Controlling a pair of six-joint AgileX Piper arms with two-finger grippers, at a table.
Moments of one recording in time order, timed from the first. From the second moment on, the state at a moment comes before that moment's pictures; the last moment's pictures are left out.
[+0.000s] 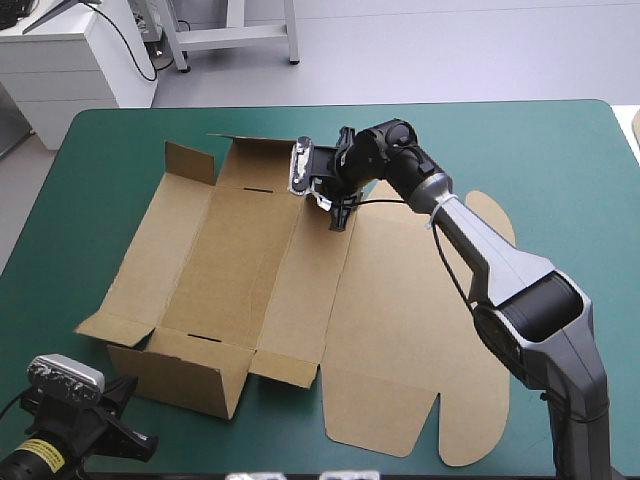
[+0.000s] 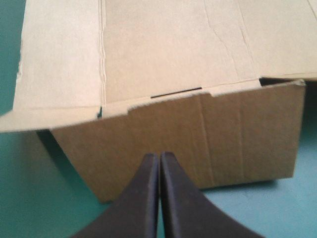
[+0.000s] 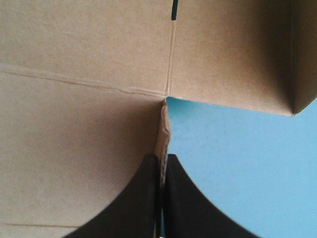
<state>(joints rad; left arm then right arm) -0.32 0.23 -0.49 0.01 0.97 0.09 0.56 2.09 -2.07 0.13 0.97 -1.04</state>
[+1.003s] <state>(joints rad) -0.32 0.23 -0.49 0.01 0.97 0.09 0.60 2.09 -2.07 0.27 1.05 -1.11</state>
